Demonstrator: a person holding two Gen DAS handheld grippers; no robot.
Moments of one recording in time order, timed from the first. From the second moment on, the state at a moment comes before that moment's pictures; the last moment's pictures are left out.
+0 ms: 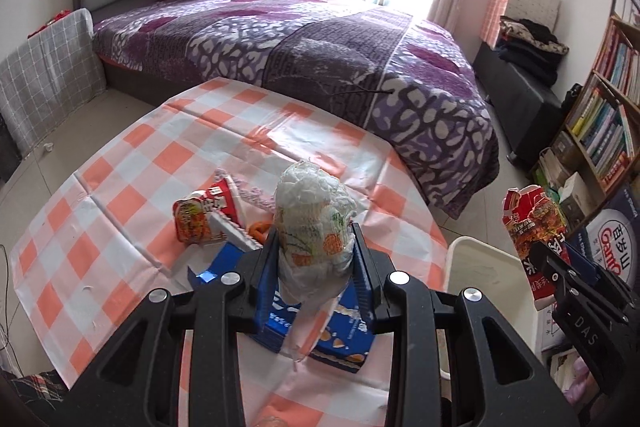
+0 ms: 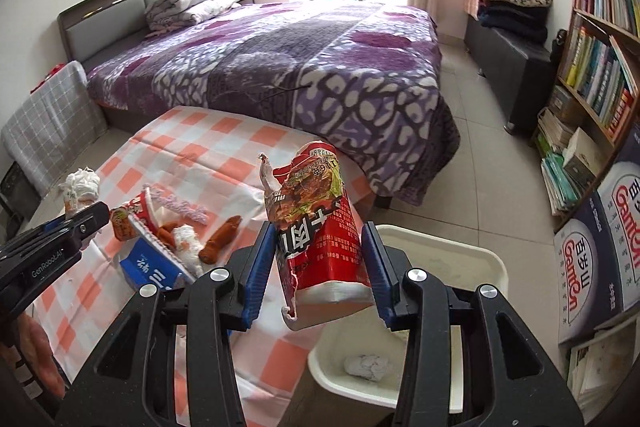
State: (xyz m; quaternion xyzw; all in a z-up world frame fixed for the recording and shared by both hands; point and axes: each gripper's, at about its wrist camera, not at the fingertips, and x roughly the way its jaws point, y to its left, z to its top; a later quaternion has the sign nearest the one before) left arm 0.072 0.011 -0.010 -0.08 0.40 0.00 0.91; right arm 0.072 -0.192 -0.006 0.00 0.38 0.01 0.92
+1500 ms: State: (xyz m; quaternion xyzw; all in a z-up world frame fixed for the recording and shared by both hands) left arm 0.117 -0.256 -0.042 0.00 0.46 -0.19 0.87; right arm 0.029 -0.442 -0.026 0.19 0.37 -0.26 0.87
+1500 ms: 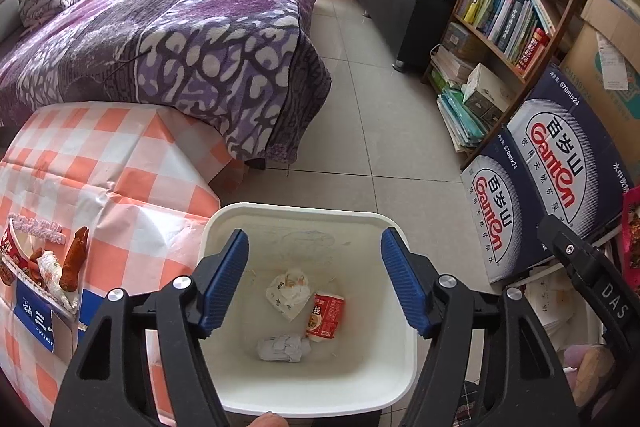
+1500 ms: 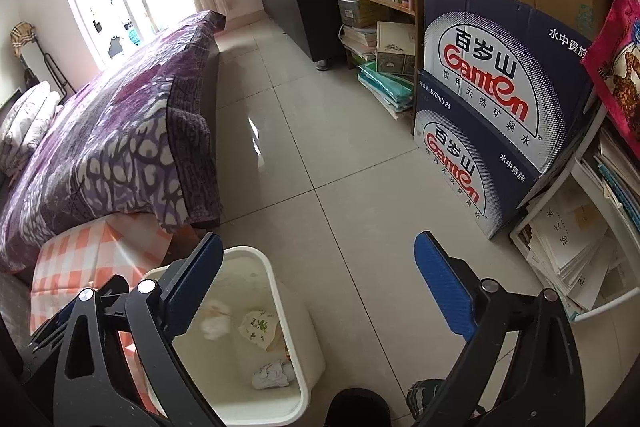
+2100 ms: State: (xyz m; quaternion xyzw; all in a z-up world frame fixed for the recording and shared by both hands) left arm 0.131 -0.145 -0.076 0.00 0.48 -0.01 0.87; right arm 0.061 -0.378 -0.035 0.12 0.40 -0.22 0.88
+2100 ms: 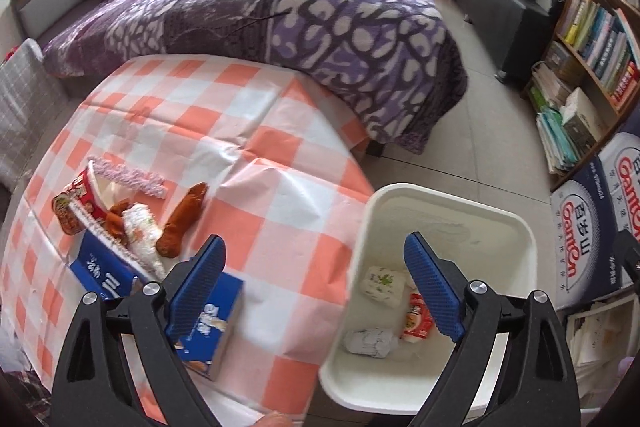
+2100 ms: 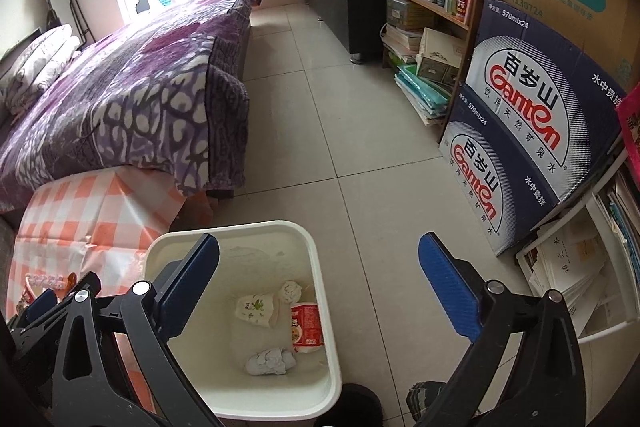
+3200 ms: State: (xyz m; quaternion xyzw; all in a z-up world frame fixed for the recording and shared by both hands) left arm 0.079 0.164 -0.155 -0.12 0.58 0.21 0.78; right arm 0.110 -0.186 -0.094 0.10 0.54 -0.03 0.84
